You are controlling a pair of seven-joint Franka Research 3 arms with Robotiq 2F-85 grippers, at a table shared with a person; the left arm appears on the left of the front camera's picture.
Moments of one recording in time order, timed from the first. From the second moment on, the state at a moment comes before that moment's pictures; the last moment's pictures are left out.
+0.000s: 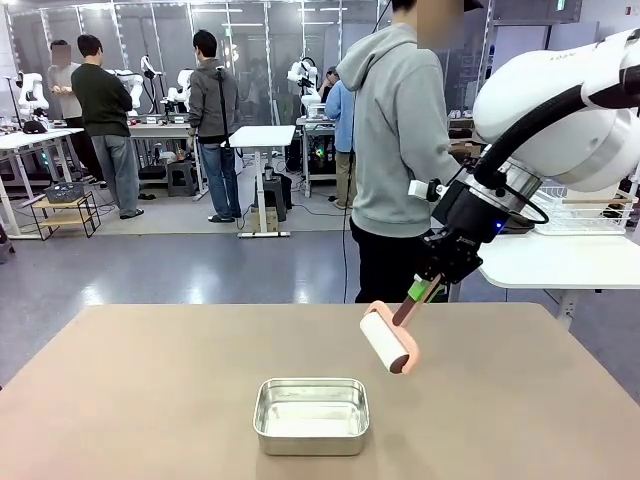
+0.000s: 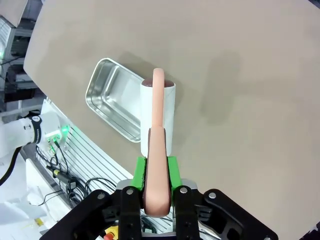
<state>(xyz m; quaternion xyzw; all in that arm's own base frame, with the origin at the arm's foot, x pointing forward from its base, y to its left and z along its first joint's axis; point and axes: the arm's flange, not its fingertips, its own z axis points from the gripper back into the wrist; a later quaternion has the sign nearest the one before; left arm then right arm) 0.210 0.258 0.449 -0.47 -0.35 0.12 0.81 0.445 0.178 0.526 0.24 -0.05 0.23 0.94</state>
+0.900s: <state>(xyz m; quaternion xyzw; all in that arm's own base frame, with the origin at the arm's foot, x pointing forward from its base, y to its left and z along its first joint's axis) 0.210 0.258 0.449 -0.47 -0.35 0.12 0.81 0.497 0.079 0.453 0.41 -0.02 -0.01 0.91</state>
